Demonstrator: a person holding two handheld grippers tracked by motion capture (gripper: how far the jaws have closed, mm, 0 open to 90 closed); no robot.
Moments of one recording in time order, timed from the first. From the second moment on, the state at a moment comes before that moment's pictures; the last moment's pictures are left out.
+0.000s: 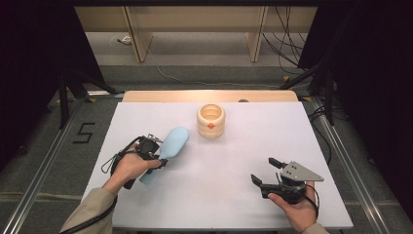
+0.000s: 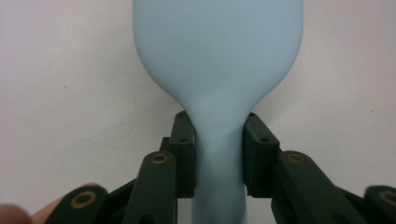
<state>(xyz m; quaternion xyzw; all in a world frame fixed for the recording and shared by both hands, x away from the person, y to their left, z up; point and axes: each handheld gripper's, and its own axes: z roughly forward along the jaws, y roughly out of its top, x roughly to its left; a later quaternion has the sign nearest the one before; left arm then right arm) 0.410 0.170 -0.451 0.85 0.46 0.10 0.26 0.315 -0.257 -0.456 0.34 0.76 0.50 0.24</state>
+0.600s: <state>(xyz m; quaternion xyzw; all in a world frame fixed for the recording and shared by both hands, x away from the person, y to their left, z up) 0.398 0.163 -0.447 0.80 0.48 0.14 0.33 0.315 -0.255 -0.457 0.34 0.76 0.50 0.24</state>
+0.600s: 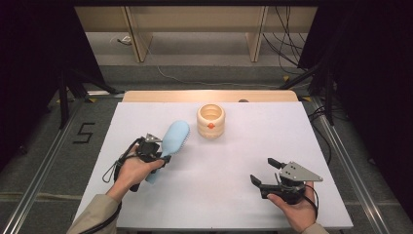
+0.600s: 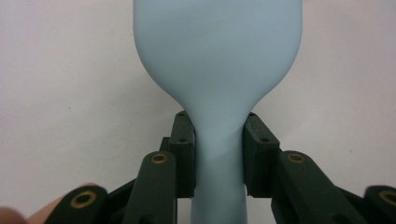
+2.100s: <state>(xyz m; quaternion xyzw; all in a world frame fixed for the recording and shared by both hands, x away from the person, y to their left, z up) 0.392 0.162 -0.444 0.74 0.51 0.18 0.40 0.317 -0.235 -0.459 0.33 0.76 0.52 0.21</state>
